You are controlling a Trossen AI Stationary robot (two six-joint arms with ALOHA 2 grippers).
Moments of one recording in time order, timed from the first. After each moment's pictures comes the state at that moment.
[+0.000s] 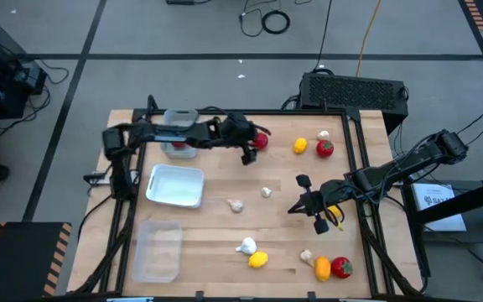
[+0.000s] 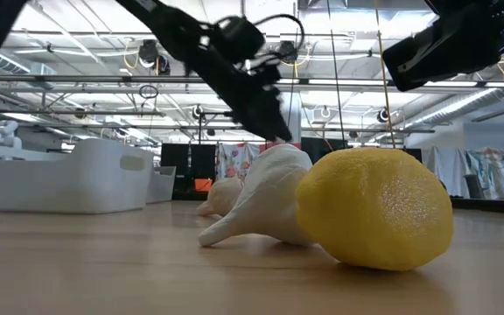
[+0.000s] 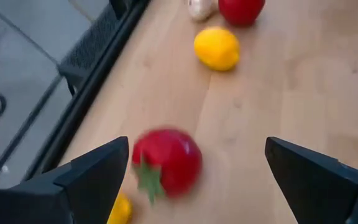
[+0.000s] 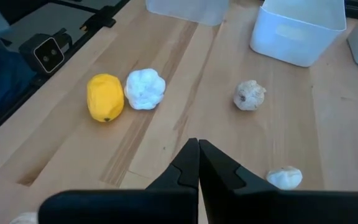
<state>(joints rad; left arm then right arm) 0.31 1.90 1.31 -0.05 -0.05 0.17 0.34 1.02 0.52 -0.03 0.06 -0.01</state>
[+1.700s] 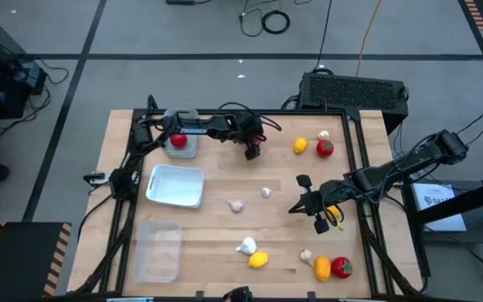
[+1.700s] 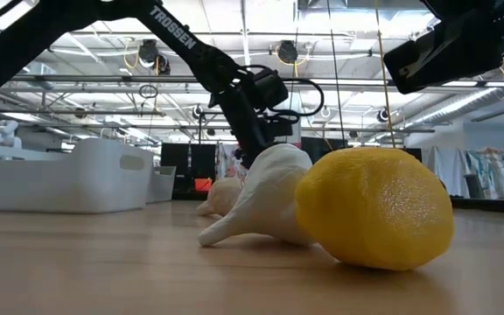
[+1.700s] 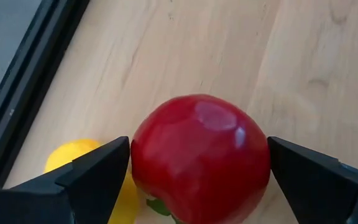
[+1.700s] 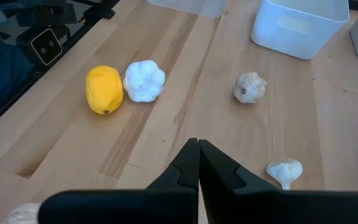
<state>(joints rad) 0.39 2.16 1.57 -0.37 -0.08 0.14 0.34 1.02 0.52 -0.05 0.06 -0.01</state>
